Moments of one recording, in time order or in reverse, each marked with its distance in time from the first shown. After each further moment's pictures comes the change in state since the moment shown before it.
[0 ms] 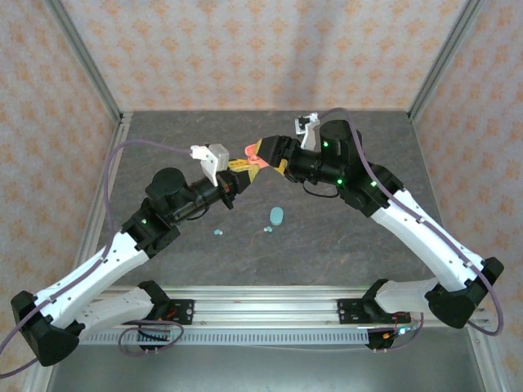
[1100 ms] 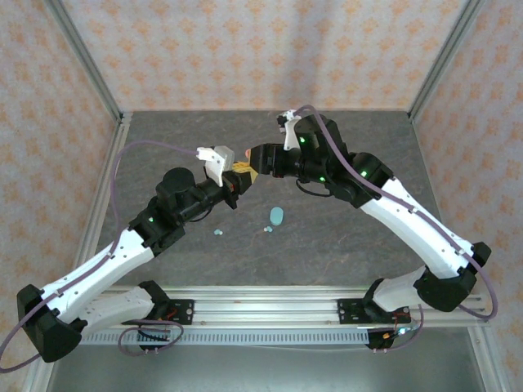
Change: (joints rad) left arm 0.000 0.034 -0.029 -0.025 -0.071 0.002; right arm 0.121 0.130 0.257 -0.312 0.280 -0.413
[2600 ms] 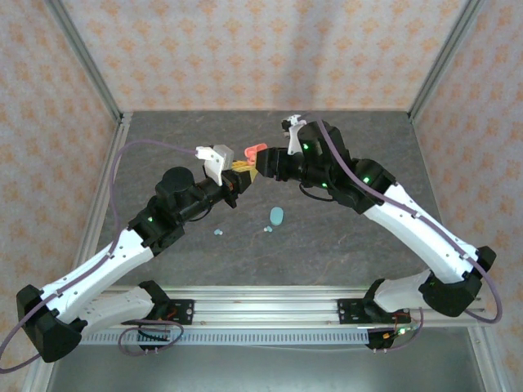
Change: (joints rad) left arm 0.000 0.001 0.008 -0.005 -0.008 0.000; right arm 0.000 -0.044 -0.077 0.034 0.047 -0.016
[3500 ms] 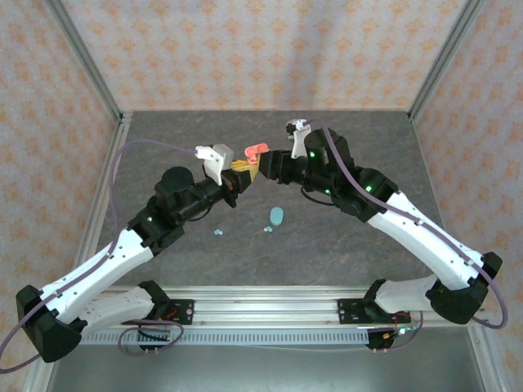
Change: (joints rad) left arm 0.000 -0.001 0.005 -0.001 0.000 0.000; right arm -0.002 -0.066 -0.122 0.131 0.000 0.000
